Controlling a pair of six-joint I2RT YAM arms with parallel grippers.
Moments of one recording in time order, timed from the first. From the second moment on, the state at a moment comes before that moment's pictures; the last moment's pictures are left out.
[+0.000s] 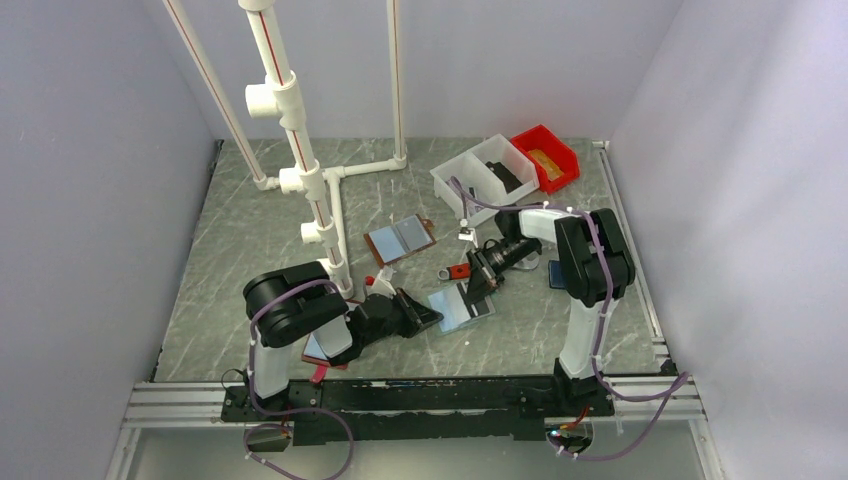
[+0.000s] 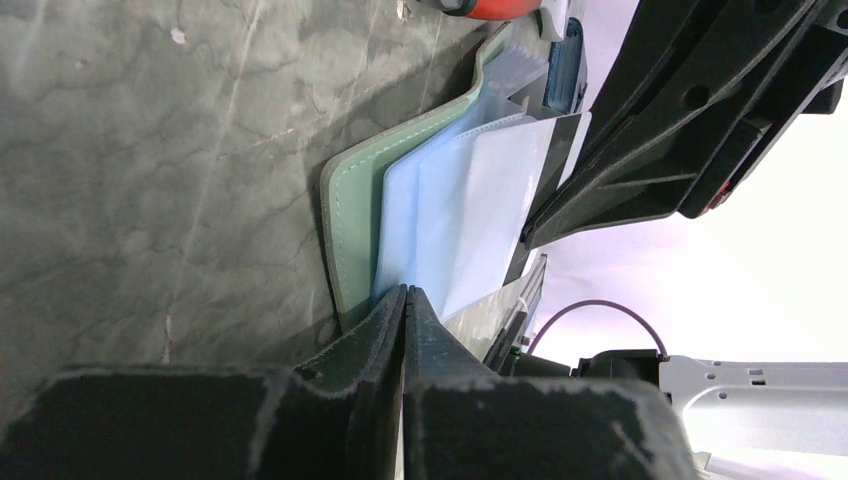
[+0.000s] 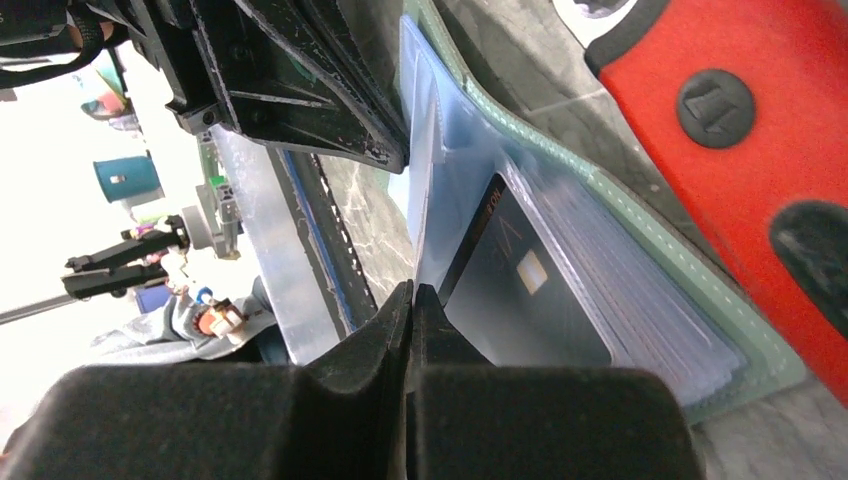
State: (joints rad) left arm -0.99 1.92 0.34 1.22 -0.03 -1.43; right arm 0.27 1.96 1.13 -0.96 -1.00 -0.48
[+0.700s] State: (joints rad) left arm -0.99 1.75 0.39 0.92 -0.02 -1.30; right arm 0.11 1.83 1.14 -1.07 -1.00 -0.64
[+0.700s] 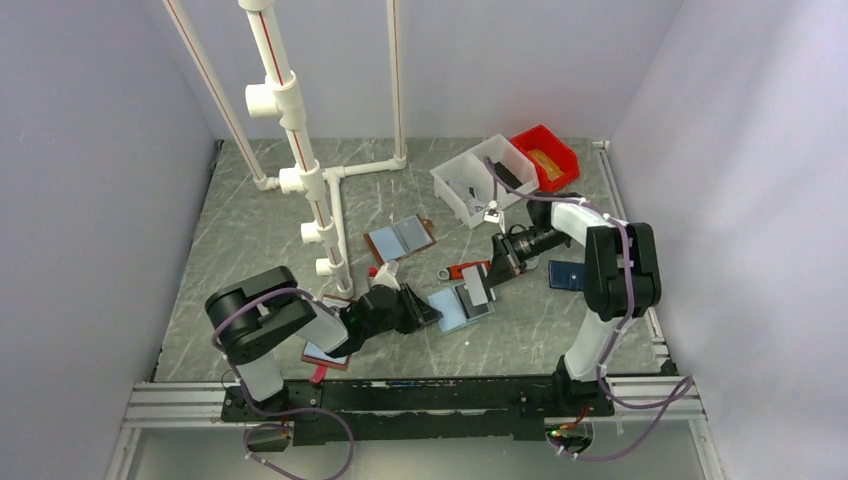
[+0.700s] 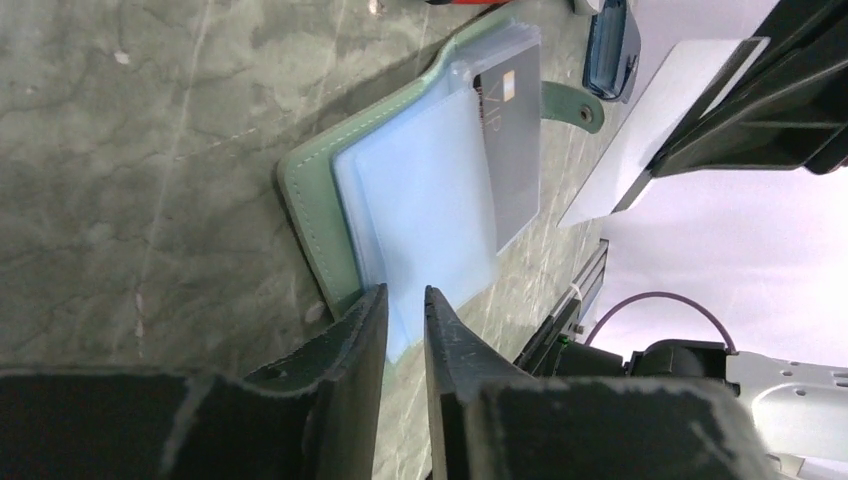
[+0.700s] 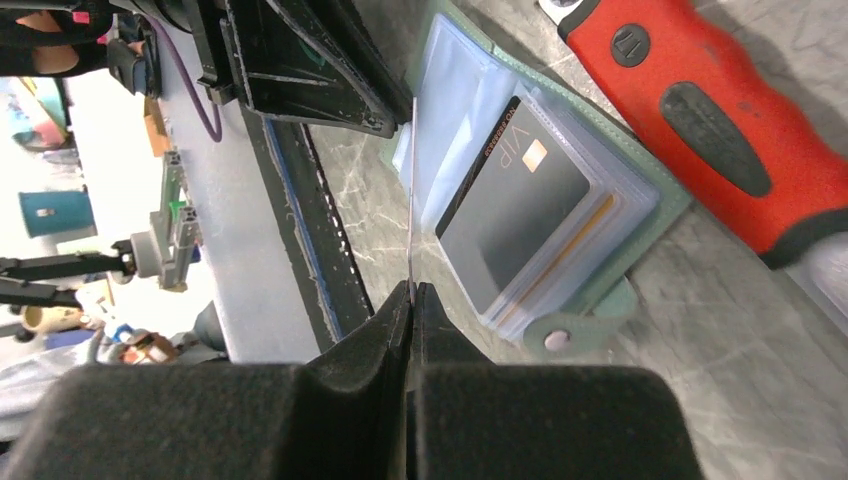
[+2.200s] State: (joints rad) left arm -1.09 1.18 0.47 0.15 -0.10 -0.89; right arm 0.35 1.90 1.85 -0.76 -0.13 -0.93
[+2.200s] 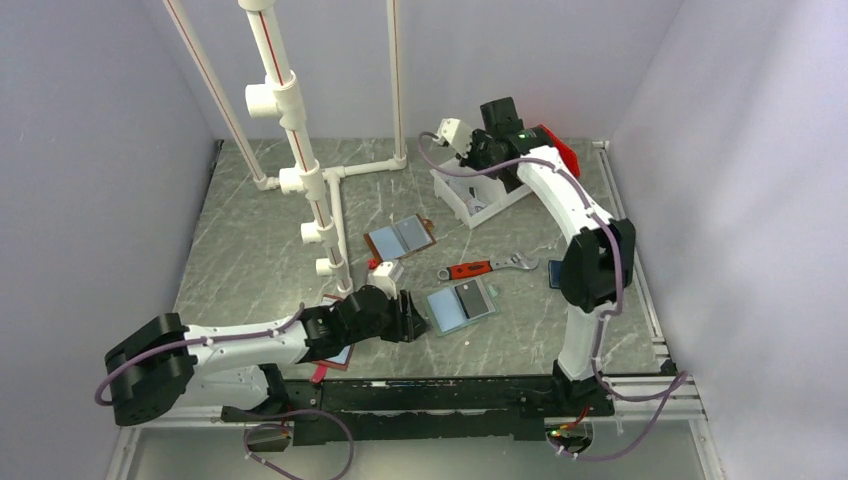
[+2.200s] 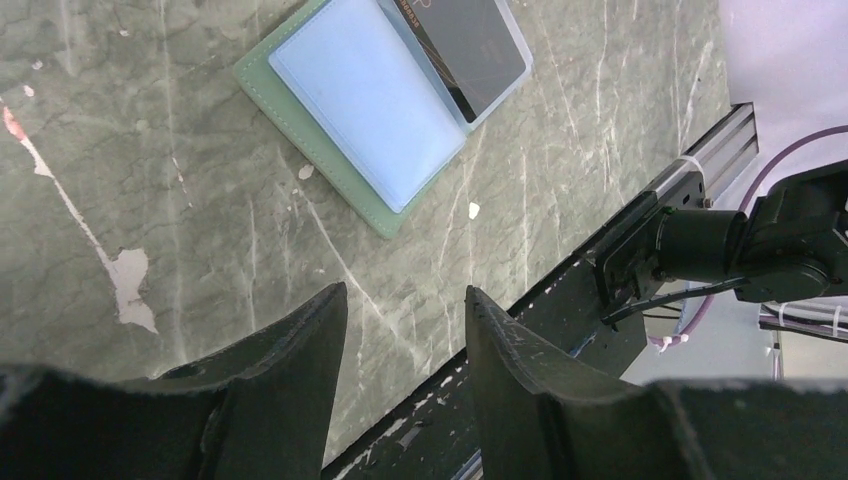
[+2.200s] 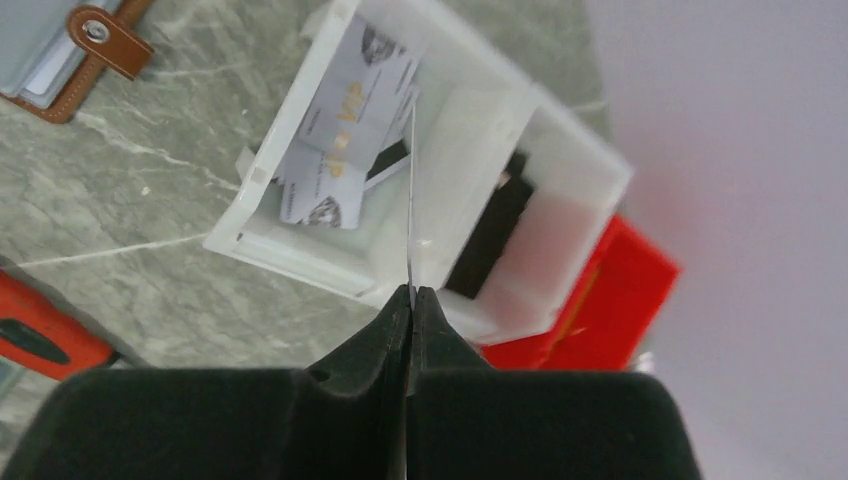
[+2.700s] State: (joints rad) left arm -1.09 1.04 0.40 0.13 -0.13 -0.88; right arm 0.35 2.17 1.91 -0.81 0.09 -0.58
